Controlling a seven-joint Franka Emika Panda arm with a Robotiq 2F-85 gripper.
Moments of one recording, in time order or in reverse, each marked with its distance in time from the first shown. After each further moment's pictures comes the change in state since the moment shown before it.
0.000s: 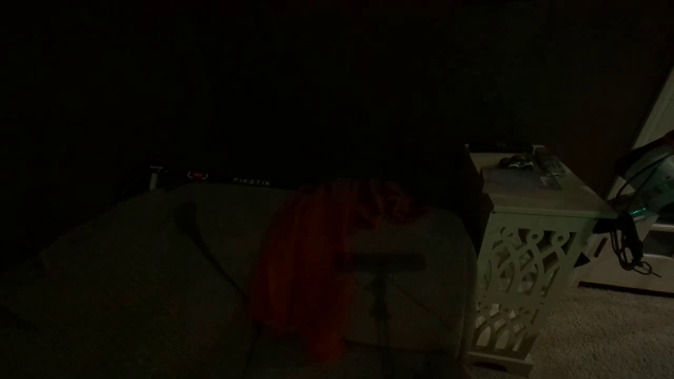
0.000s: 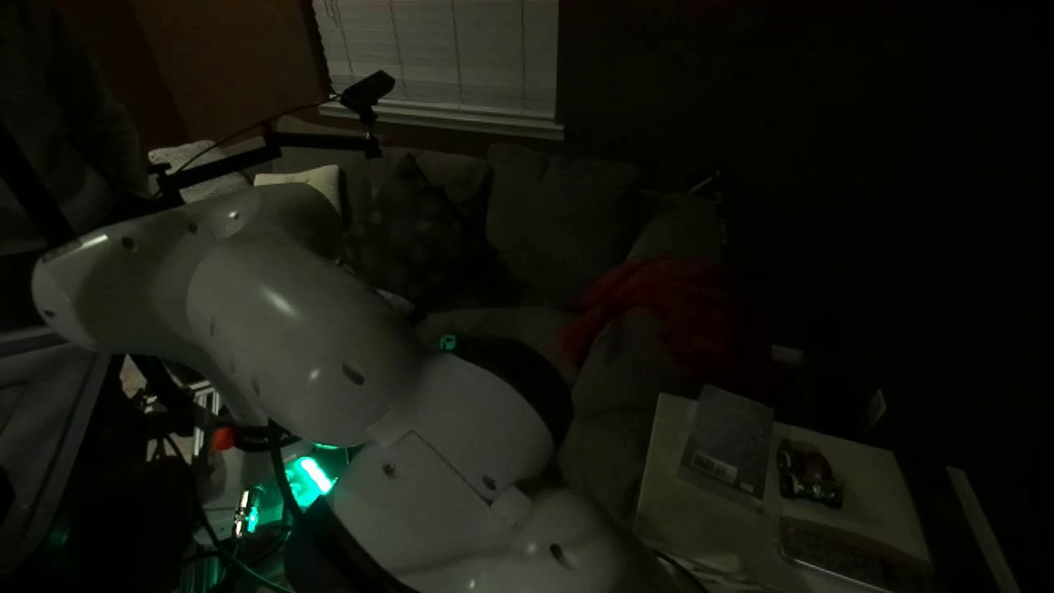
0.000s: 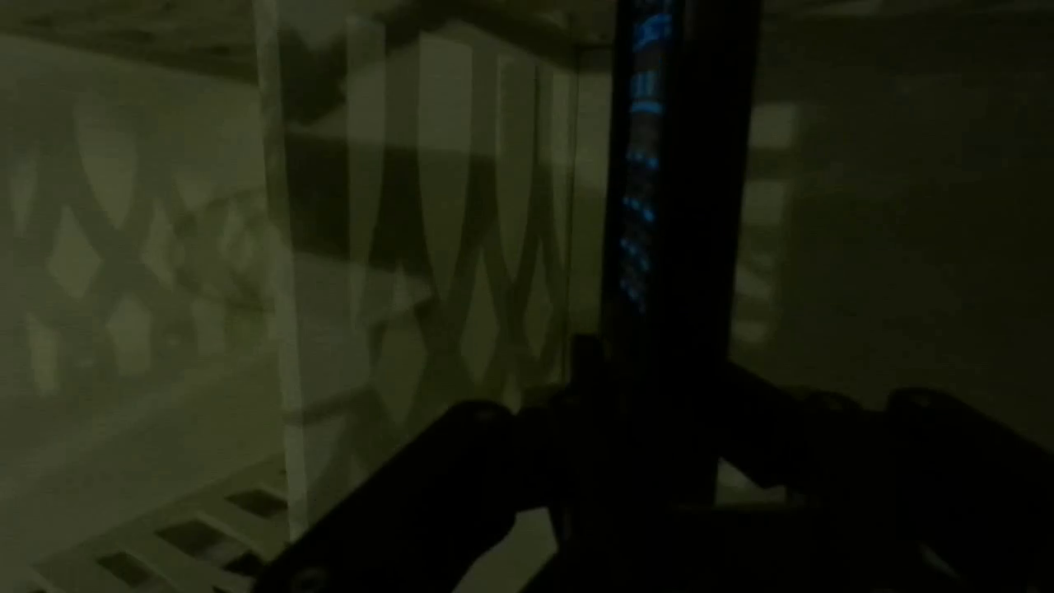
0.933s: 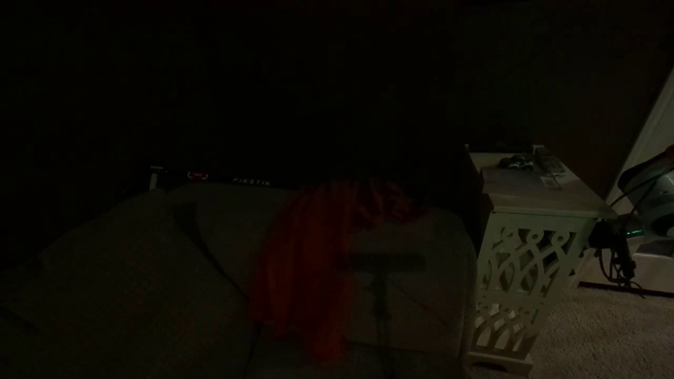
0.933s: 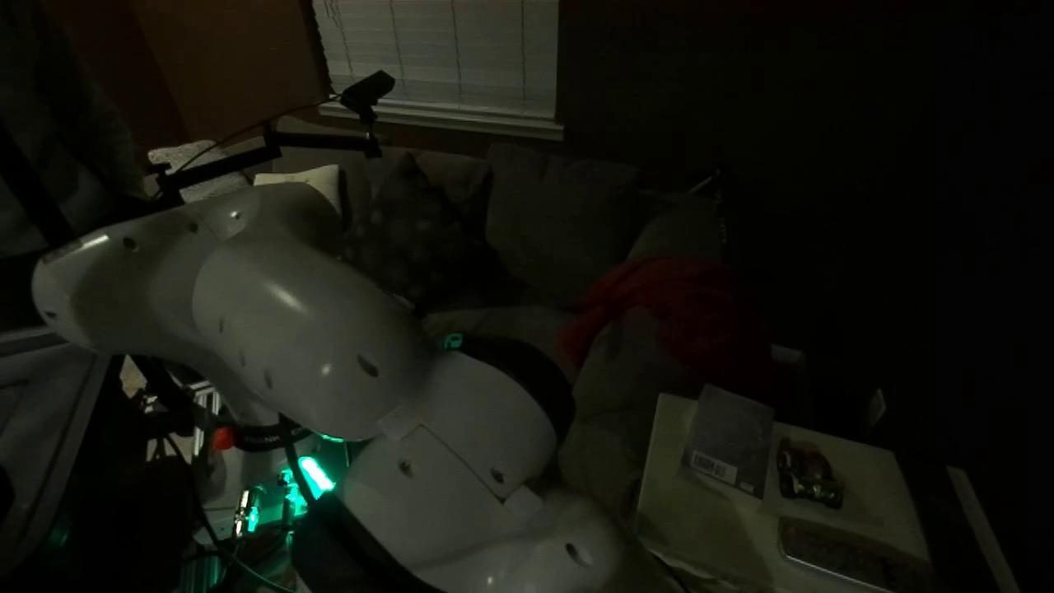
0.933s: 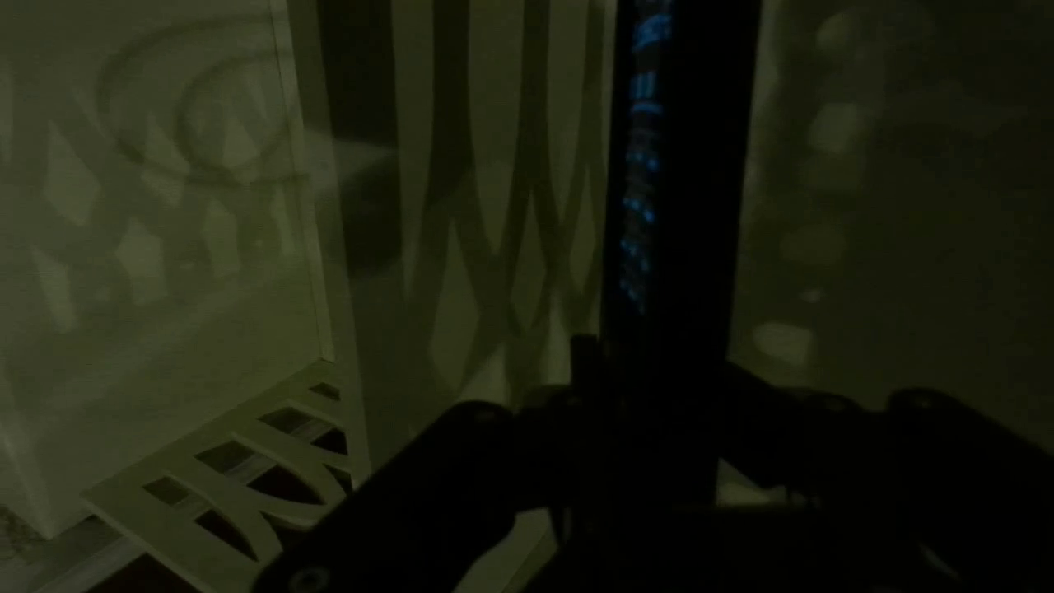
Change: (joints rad) arm 0.028 0.003 -0.052 -0.113 0.320 0.142 -0.226
